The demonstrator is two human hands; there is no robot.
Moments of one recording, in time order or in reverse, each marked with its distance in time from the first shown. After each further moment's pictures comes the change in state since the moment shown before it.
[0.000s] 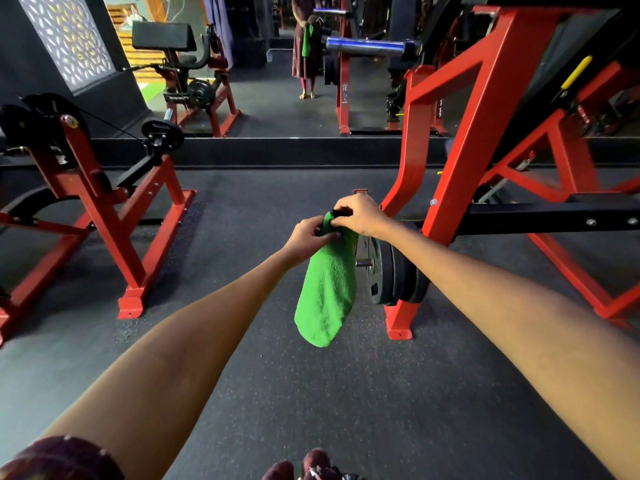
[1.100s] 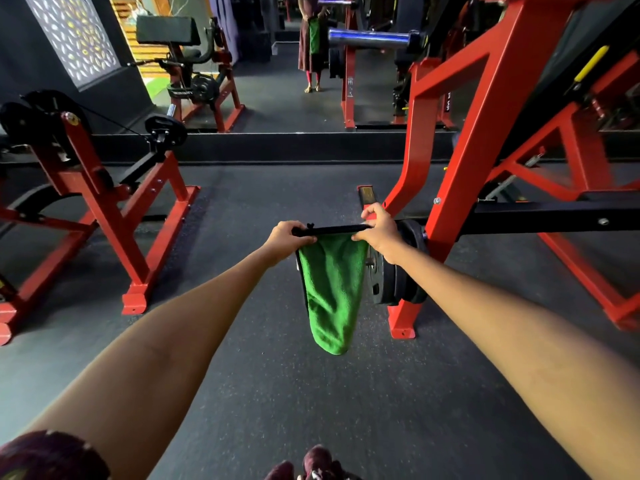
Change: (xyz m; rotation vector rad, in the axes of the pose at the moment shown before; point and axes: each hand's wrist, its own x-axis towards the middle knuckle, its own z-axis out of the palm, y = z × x) left_hand 0.005 -0.016 -0.020 0.008 0.016 -0.259; right_hand -0.021 0.049 0.016 0.490 0.189 0.358
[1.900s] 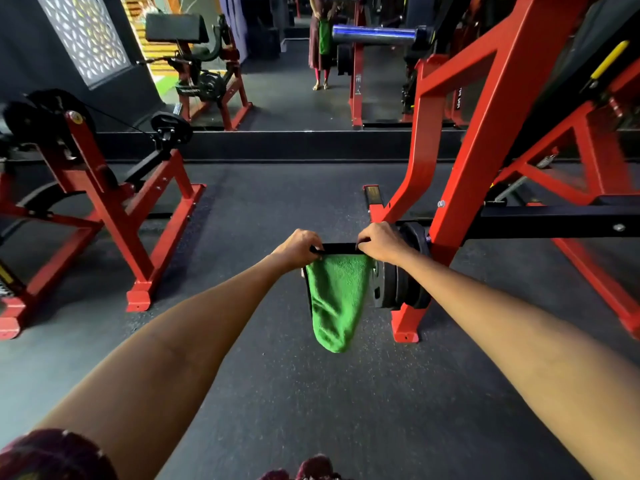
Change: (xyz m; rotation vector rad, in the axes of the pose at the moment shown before) left_hand 0.014 0.012 0.027 0.552 -0.153 0.301; right_hand 0.023 0.015 -0.014 -0.785 -0.199 -0.269
